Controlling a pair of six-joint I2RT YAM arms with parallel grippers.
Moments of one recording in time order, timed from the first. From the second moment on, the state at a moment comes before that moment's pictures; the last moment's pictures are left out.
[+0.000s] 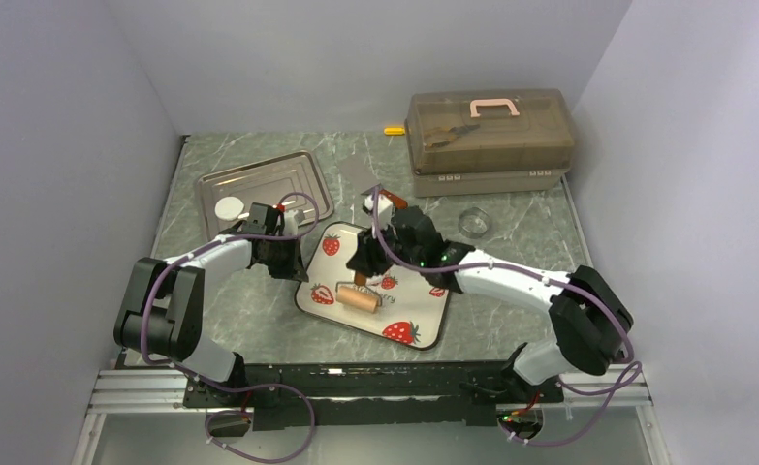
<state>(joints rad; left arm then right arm) -0.22 1.51 0.76 -0.36 0.37 -0.20 0.86 1.45 0.81 0.17 -0.26 0.31</state>
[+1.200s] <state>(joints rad) -0.21 1.51 0.75 -0.35 0.38 -0.20 0.80 1.66 0.85 0.40 -0.17 0.45</state>
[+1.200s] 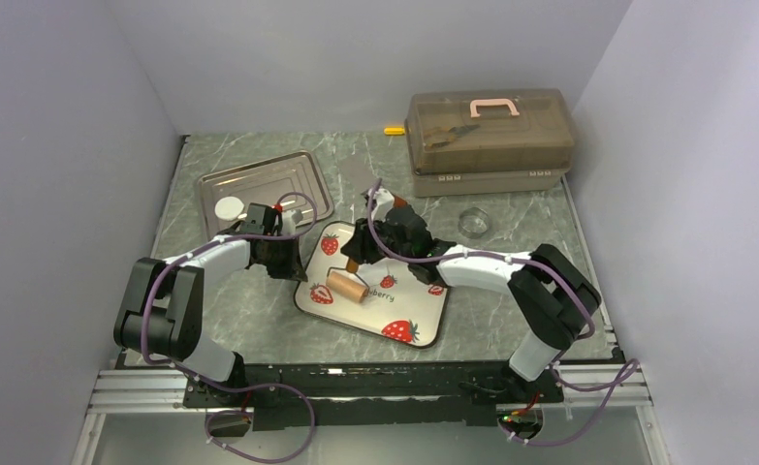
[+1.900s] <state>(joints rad) -0.20 1.51 0.75 -0.35 0.39 -0.20 0.62 1.68 1.08 0.10 -0.39 0.48</state>
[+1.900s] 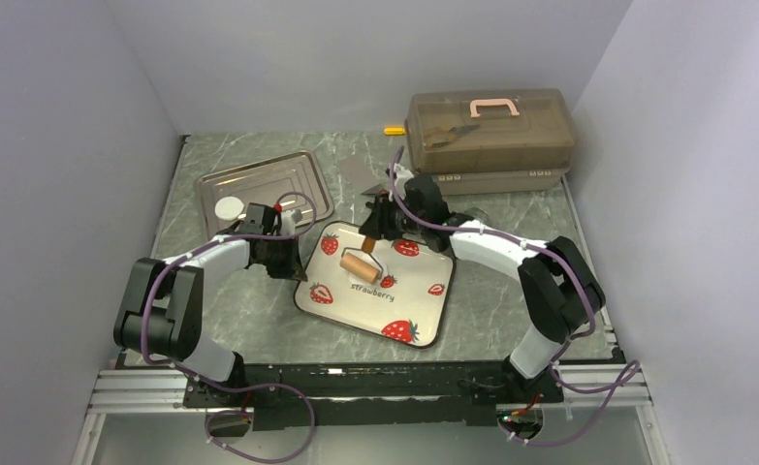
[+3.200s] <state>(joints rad) -0.20 1.52 0.75 -0.35 0.40 -0.20 0.84 1.58 0.89 0.23 -0.35 0.40</state>
